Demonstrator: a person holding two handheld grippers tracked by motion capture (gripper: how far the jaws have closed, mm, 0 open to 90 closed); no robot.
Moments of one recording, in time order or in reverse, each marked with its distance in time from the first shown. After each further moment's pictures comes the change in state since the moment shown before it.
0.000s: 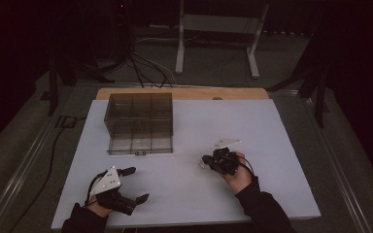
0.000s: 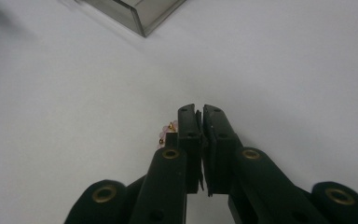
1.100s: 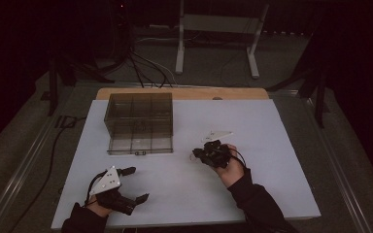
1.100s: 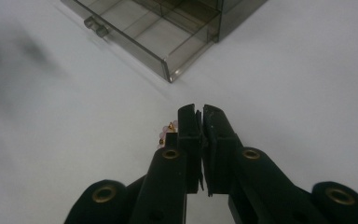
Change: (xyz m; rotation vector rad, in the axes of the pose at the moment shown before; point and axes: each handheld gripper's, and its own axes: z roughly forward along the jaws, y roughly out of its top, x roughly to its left) left arm 0.001 0.000 0.000 -0.001 -0.003 0.001; right arm 0.015 0.036 0.001 -0.034 0.032 -0.039
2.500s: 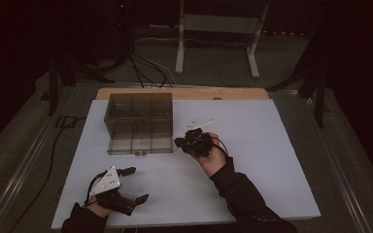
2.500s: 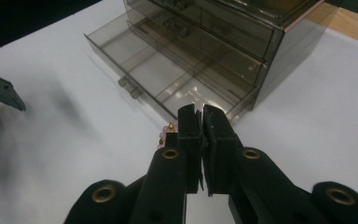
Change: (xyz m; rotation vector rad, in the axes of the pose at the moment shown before) left arm -0.001 0.000 0.000 -0.003 -0.004 0.006; right arm 0.024 0.054 0.019 -0.059 0.051 -0.034
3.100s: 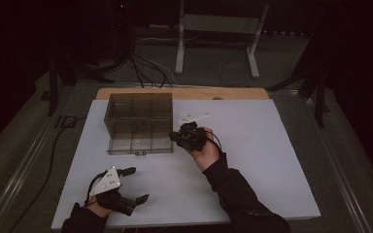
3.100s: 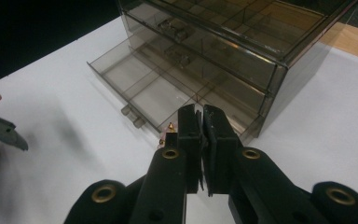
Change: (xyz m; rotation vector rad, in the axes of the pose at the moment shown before) left arm 0.000 0.001 0.000 -0.003 -0.001 0.003; right arm 0.000 0.018 0.011 -0.039 0.011 0.039
